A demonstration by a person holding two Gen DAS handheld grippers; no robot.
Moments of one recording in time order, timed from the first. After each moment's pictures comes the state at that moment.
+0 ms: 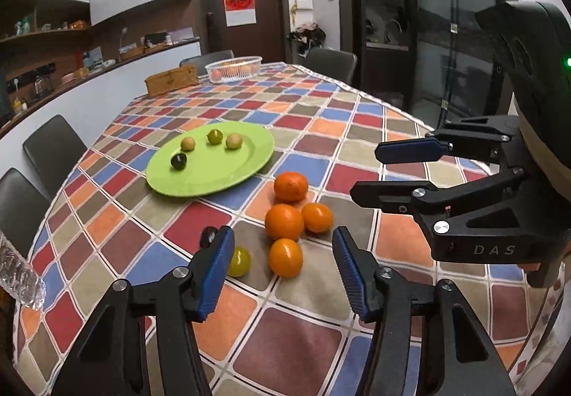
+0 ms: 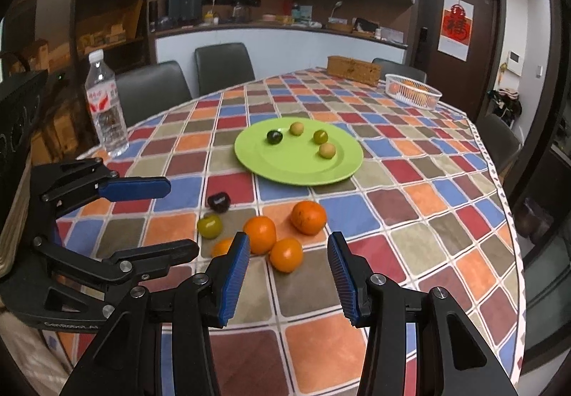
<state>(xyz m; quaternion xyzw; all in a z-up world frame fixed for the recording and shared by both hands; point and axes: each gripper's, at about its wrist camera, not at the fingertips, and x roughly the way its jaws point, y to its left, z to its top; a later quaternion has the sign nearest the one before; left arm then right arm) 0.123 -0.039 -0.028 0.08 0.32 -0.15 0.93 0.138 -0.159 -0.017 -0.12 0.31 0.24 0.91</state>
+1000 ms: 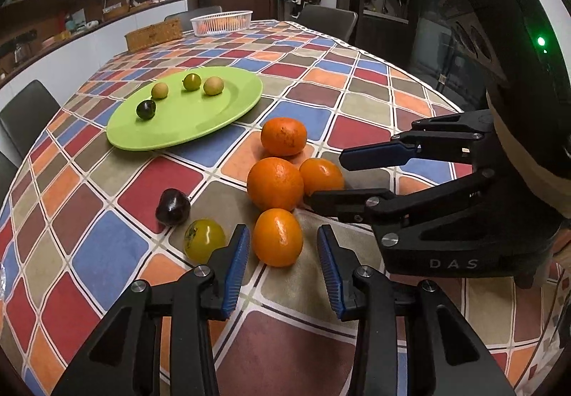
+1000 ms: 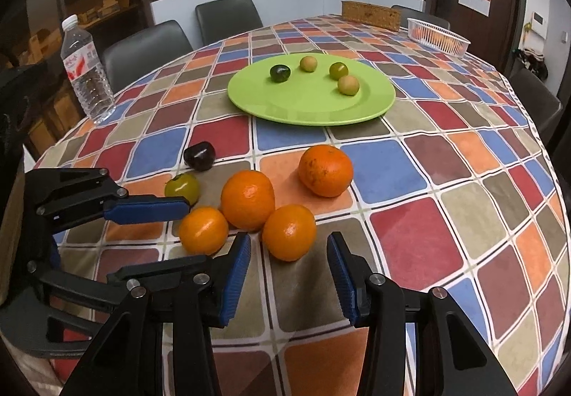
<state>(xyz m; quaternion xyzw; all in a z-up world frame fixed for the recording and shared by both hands) 0.169 -0.042 -0.079 0.06 0.39 -0.17 0.90 0.192 -0.144 -0.079 -0.10 0.40 0.26 0.87</state>
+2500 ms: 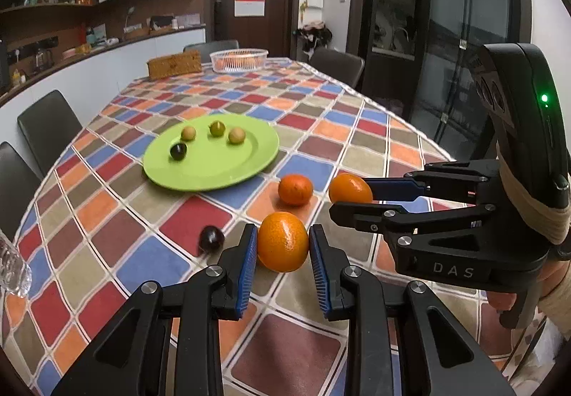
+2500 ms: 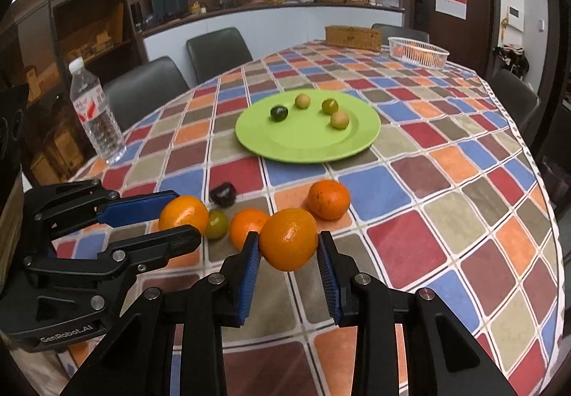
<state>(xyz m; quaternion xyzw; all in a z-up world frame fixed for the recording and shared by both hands) 0.139 -0.021 -0.019 0.03 0.32 -0.15 0.93 0.165 -0.146 -0.036 -0.05 0.36 0.24 0.90</state>
